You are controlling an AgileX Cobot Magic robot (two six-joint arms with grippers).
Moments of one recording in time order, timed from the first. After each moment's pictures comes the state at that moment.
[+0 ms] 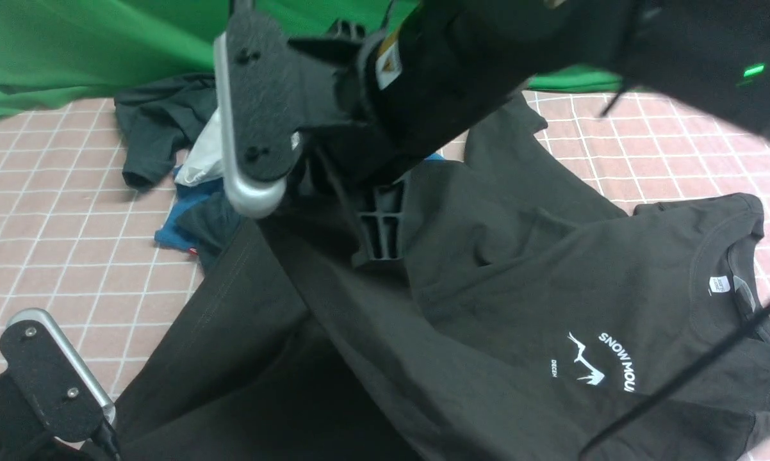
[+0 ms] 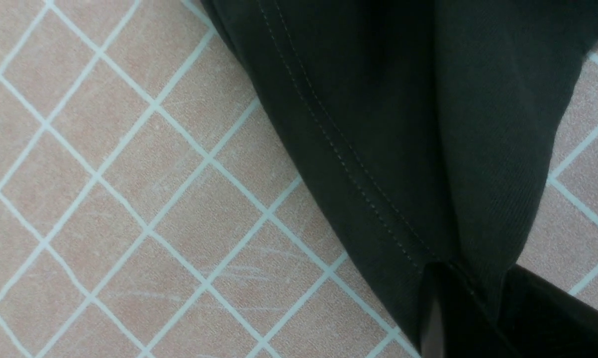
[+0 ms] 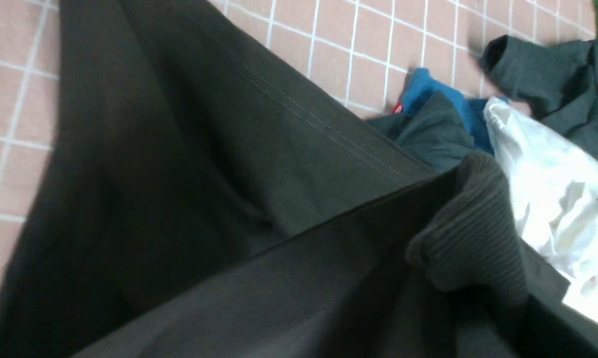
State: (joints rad) right arm 0.84 1.80 -1.76 0.13 0.82 -0.92; left arm -0.14 0.75 -0.45 -0.06 0.89 0.71
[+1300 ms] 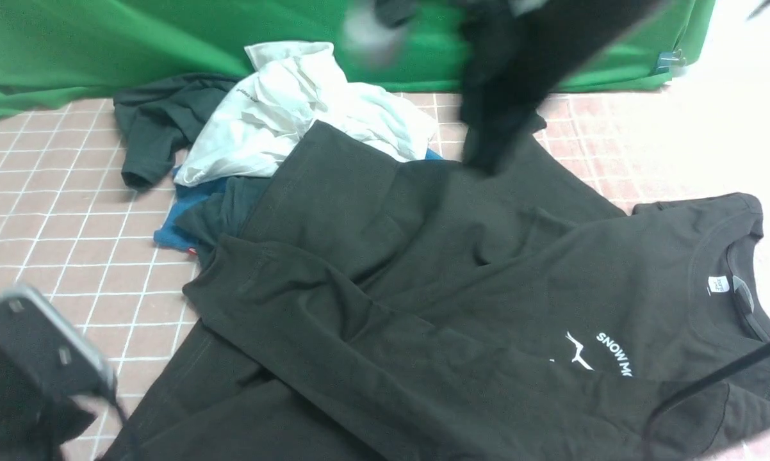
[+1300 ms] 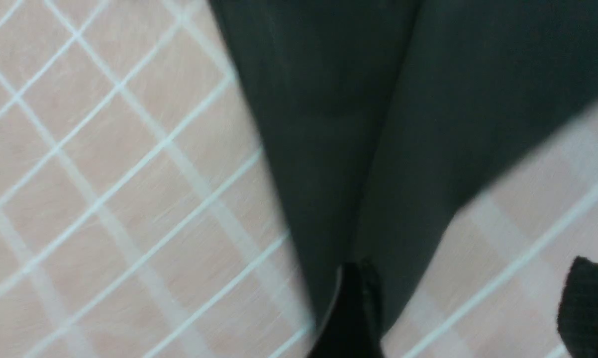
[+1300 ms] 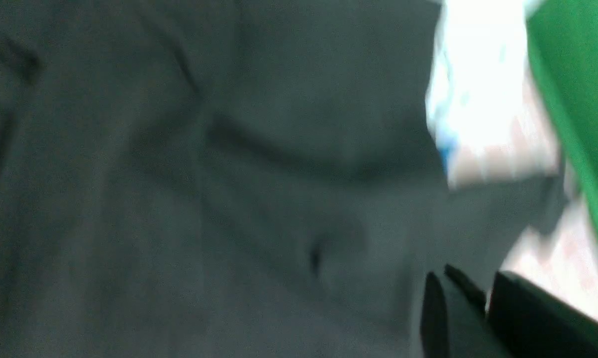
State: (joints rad) right arm 0.67 1.65 -1.75 -0.22 1.14 -0.27; left arm -0.14 0.75 -0.48 -0.22 0.80 0.56
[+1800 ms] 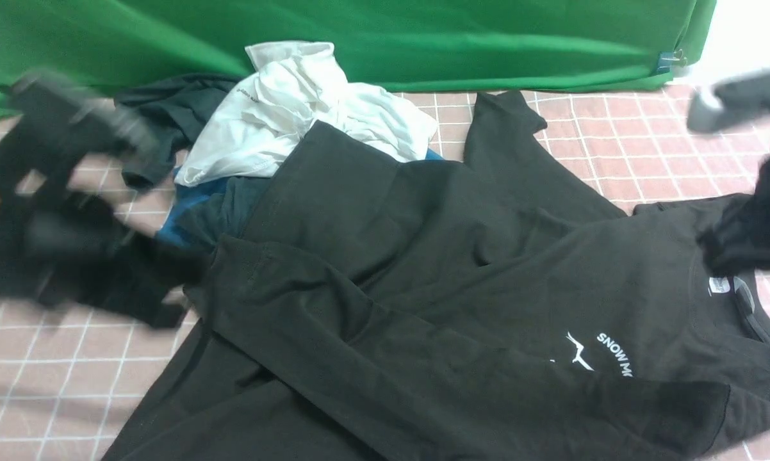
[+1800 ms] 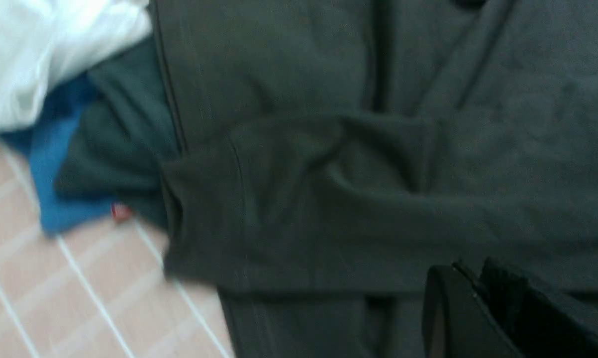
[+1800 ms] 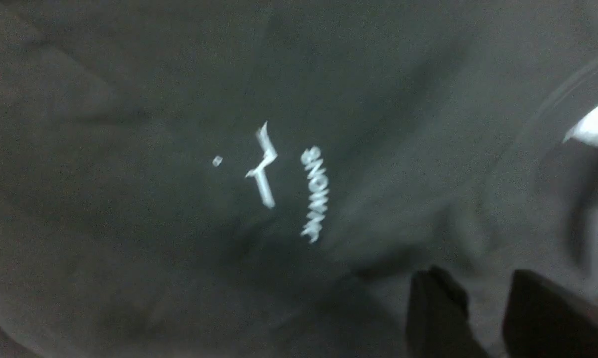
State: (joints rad) right arm 0.16 1.37 -1.03 0.11 0.93 -0.08; left arm -0.14 1.13 -0.90 -0.43 0.76 0.74
